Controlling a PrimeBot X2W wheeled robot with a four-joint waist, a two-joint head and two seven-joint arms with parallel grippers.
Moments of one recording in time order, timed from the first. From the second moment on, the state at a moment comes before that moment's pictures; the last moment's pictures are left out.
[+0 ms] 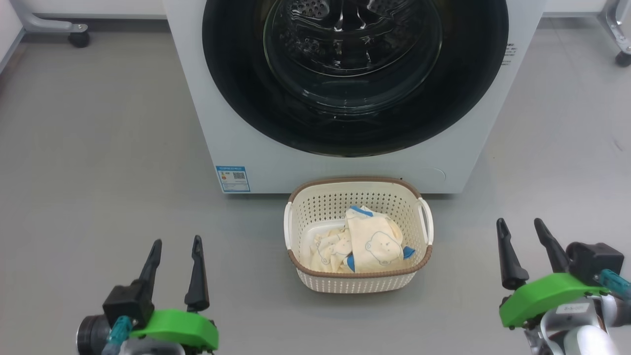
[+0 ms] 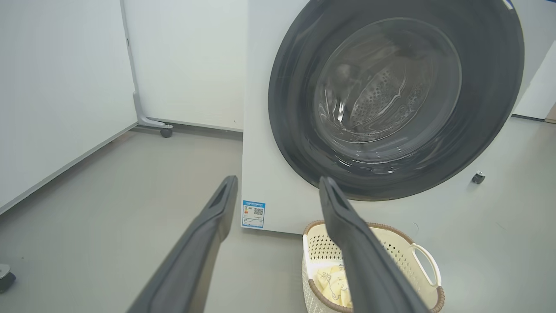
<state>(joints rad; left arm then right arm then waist) -0.09 0.08 -0.19 0.22 -0.25 -0.04 -0.21 0.02 -0.03 -0.05 0.11 0.18 0.13 -0.06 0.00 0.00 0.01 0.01</state>
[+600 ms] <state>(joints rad) -0.11 0.08 -0.22 0.23 -0.11 -0.03 -0.25 0.02 -0.03 -0.06 0.09 0.03 0.13 -0.09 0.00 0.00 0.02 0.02</state>
